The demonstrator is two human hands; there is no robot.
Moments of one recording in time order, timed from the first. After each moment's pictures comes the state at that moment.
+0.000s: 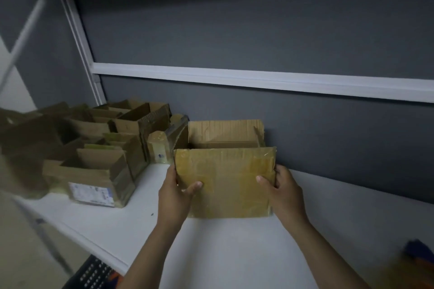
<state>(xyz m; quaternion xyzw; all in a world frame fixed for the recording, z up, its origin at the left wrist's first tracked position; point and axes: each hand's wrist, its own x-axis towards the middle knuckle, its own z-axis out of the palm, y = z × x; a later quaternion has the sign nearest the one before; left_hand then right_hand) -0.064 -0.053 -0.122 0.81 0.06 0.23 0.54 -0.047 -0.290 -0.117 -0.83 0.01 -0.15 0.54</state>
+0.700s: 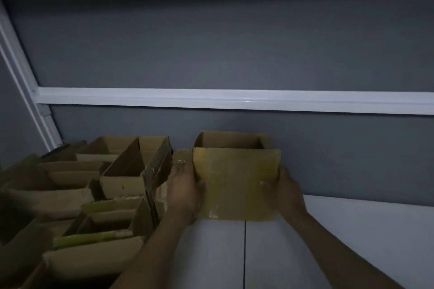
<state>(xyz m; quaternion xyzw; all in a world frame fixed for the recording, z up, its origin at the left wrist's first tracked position) 0.195 0.090 -0.099 0.93 -0.08 0.16 0.33 0.144 -0.148 -0.116 -0.89 0.13 -0.19 0.41</state>
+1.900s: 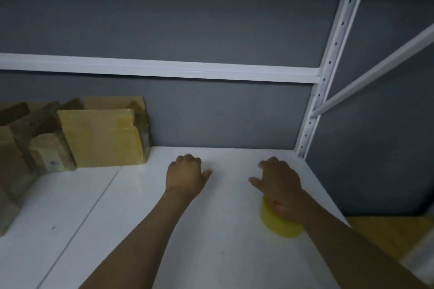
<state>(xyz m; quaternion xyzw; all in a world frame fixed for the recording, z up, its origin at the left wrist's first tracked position) -0.074 -0.232 -0.105 0.97 -0.22 0.11 0.08 -0.168 -0.442 -0.092 -0.99 0.16 -0.04 0.02</state>
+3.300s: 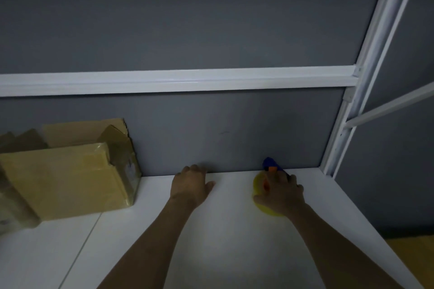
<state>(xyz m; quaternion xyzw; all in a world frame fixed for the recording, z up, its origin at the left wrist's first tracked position) 0.097 -0.284 -0.134 0.96 -0.27 0.05 0.03 0.004 -0.515 -0.173 -0.96 0.25 0.05 0.08</state>
